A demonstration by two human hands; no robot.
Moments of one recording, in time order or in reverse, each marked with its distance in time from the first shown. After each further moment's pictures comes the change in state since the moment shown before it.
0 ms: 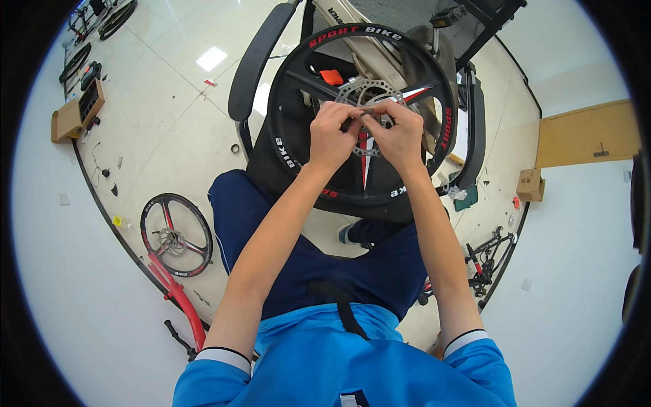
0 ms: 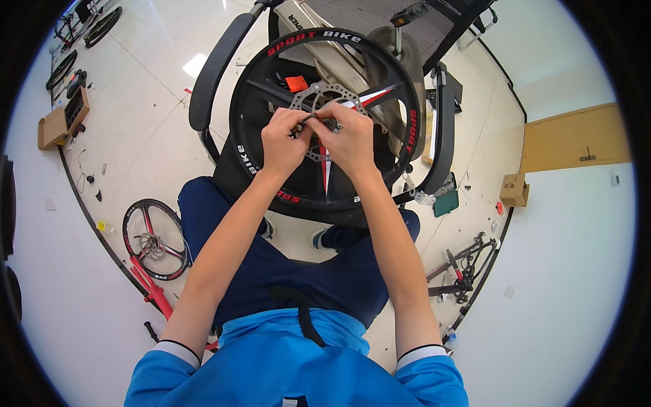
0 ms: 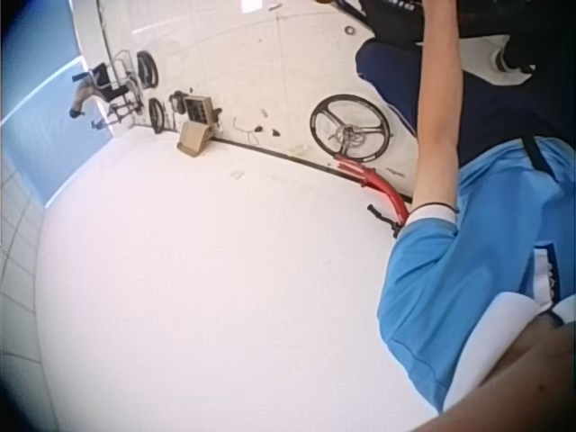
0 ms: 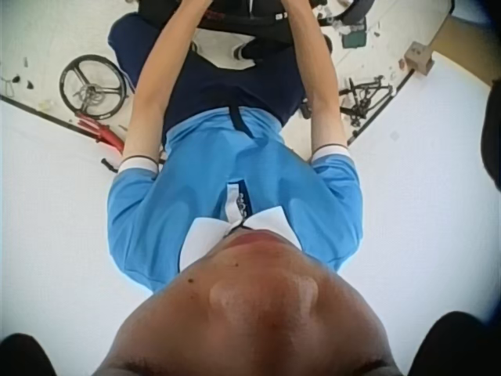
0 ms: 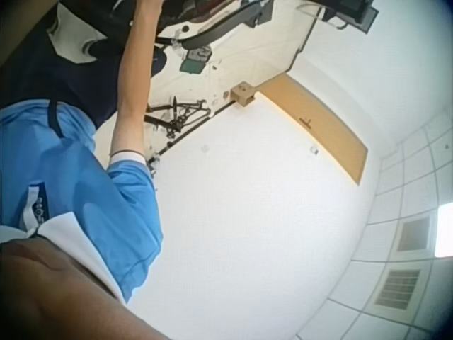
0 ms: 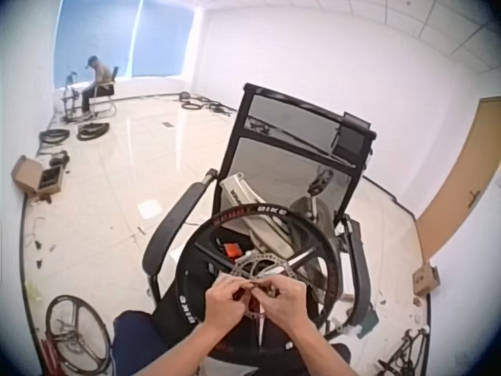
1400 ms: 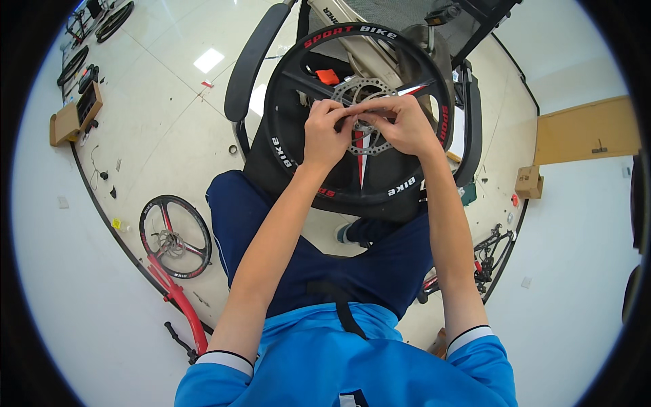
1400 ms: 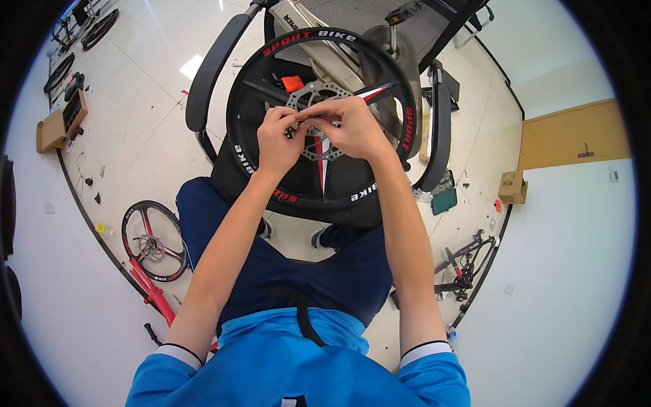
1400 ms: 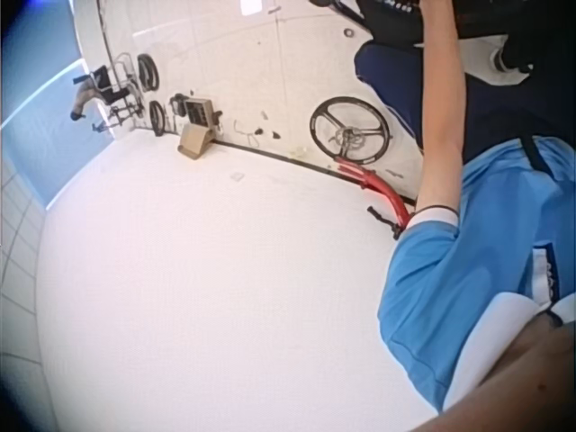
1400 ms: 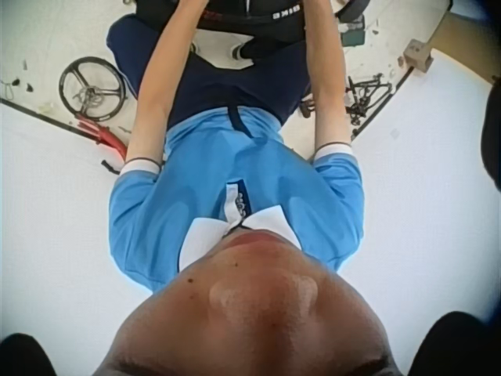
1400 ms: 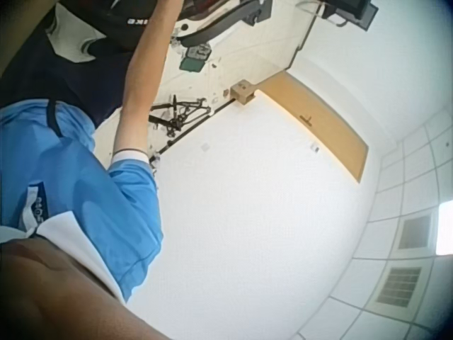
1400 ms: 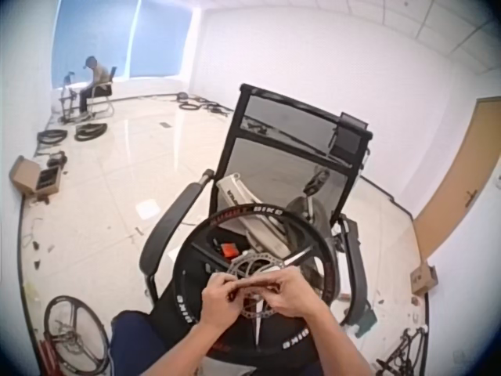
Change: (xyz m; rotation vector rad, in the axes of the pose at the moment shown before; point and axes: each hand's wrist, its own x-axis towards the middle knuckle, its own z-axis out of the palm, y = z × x) left_hand -0.002 -0.007 -0.003 0.108 -0.022 0.002; right_hand 0.028 -0.002 -0.030 0.314 -0.460 0.141
